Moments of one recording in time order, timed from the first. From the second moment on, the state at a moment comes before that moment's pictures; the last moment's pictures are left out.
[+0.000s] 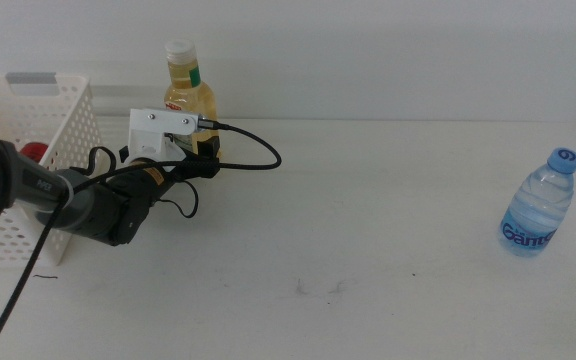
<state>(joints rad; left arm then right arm) -0.17 2.23 -1.12 0.17 -0.76 -0.19 0.00 0.00 0.00 -0.04 0.27 0.11</state>
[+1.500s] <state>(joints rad) -0.07 2.41 -1.37 0.56 -0.84 -0.47 0.00 0.00 0.00 -0.04 0.27 0.11</state>
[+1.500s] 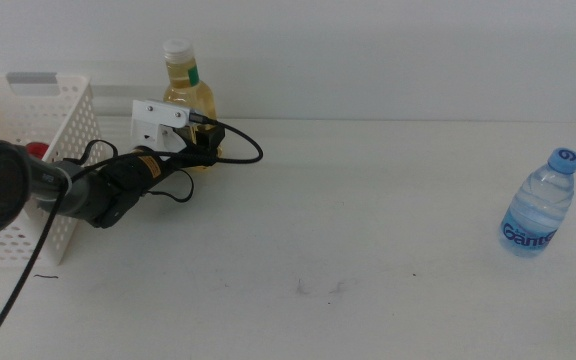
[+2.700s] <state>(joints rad) -0.32 1.20 -0.92 0.77 0.34 -0.85 0.00 0.00 0.00 -0.04 0.27 0.11</state>
